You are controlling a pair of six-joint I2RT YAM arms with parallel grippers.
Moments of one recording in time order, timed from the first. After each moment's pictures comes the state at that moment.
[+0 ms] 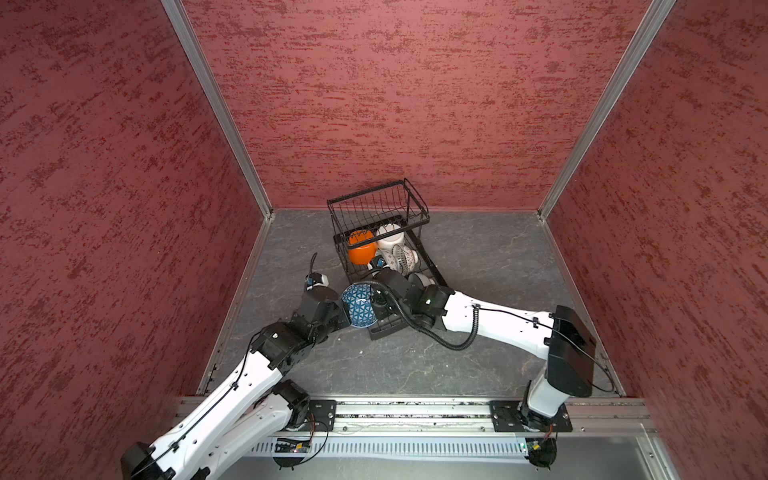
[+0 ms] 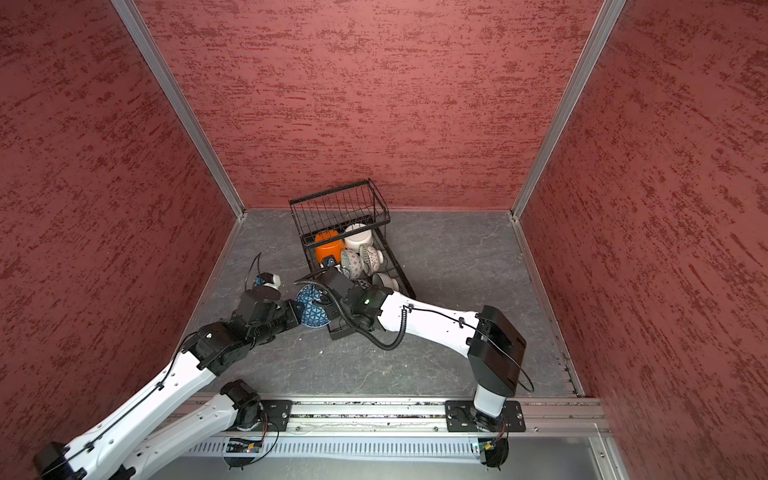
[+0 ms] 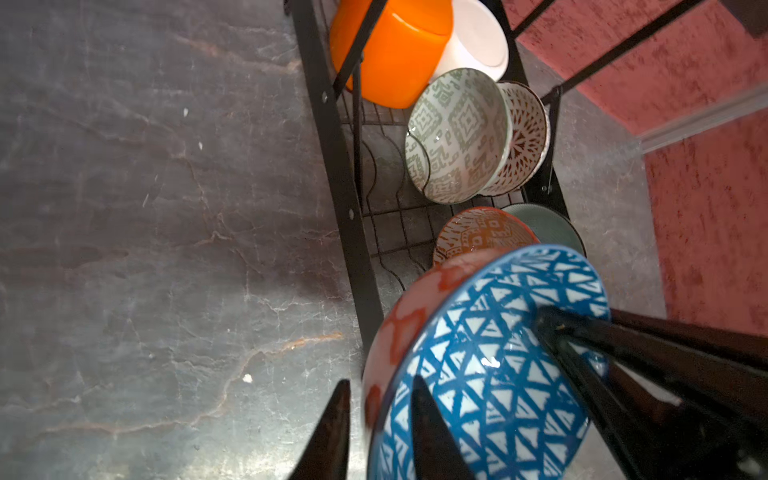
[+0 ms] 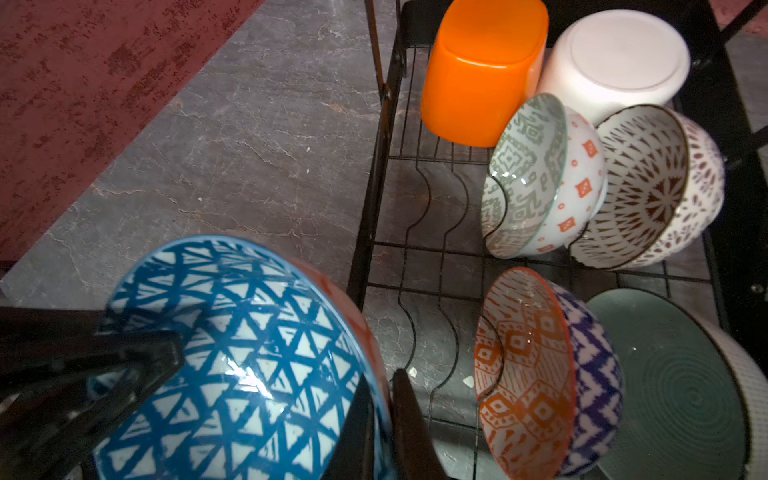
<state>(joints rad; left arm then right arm) -0.59 0.75 0.70 -0.69 -0.17 -0.84 1.07 1.72 1.38 -0.44 0.27 0.46</state>
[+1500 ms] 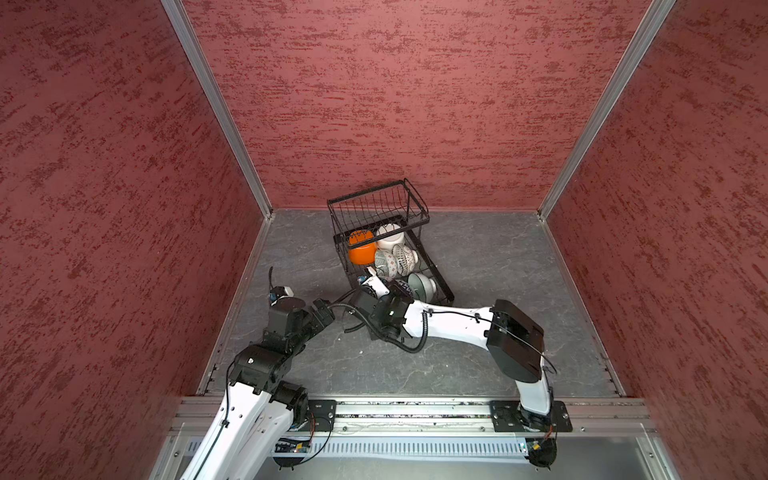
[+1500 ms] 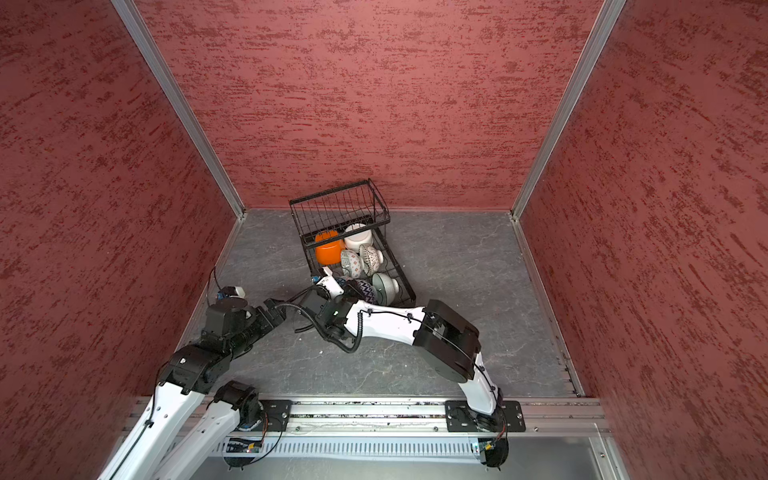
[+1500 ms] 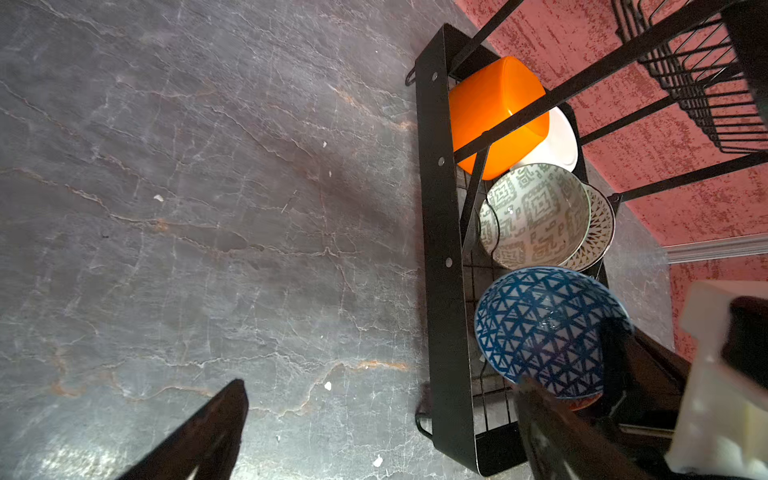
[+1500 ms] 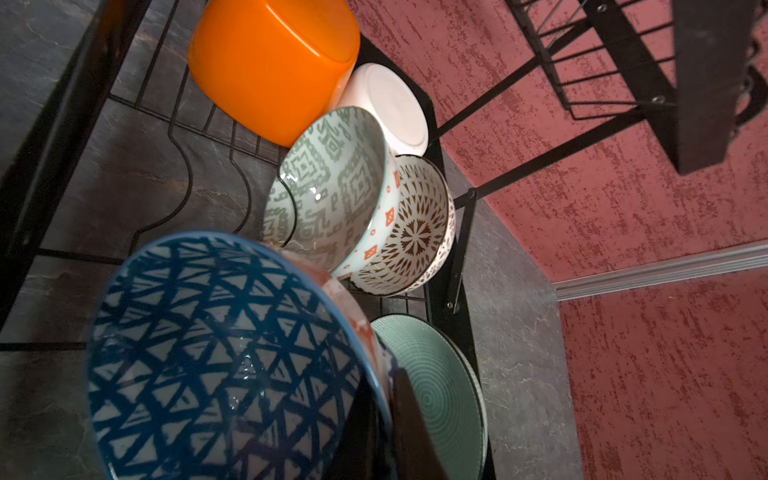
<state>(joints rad) -0.26 0.54 0.60 -0.78 -0.10 -0.83 1.15 2.02 1.51 -0.53 1.02 0.16</state>
